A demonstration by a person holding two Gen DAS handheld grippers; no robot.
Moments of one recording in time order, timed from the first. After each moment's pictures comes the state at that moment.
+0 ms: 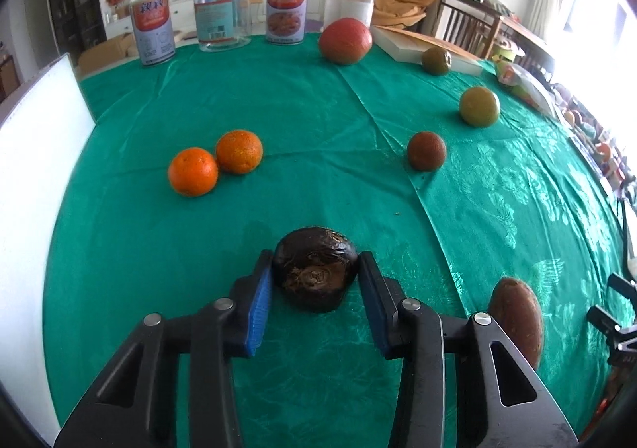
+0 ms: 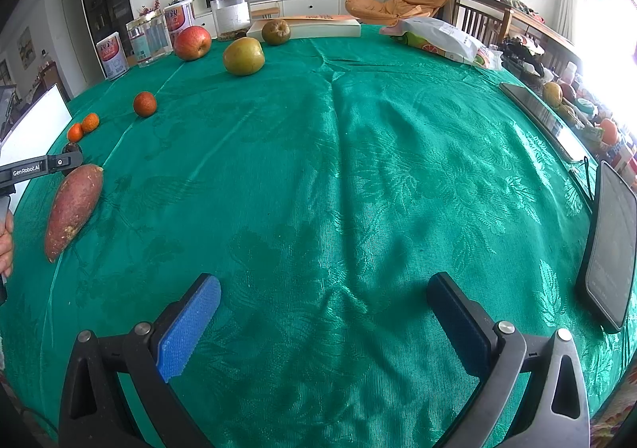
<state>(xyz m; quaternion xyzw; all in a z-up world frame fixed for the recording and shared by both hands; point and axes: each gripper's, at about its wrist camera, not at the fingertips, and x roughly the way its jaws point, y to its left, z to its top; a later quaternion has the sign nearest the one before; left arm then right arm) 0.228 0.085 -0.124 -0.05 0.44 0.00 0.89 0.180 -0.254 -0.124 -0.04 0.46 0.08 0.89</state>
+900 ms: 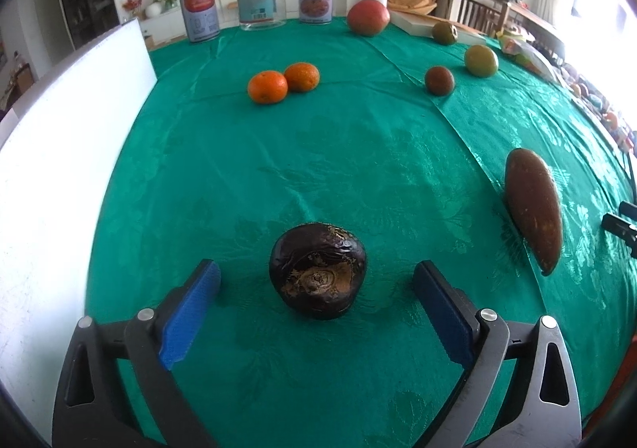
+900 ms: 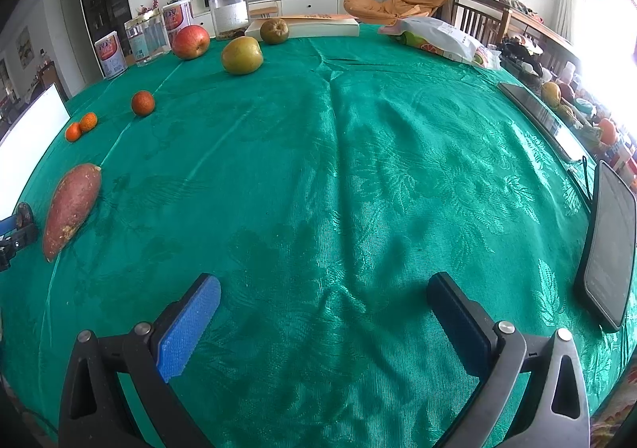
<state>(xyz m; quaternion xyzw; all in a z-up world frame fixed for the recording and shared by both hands) 0.141 0.105 -0.137 -0.02 0.45 0.03 0.89 0.181 -0.254 -0.124 -0.04 0.46 0.07 0.89</state>
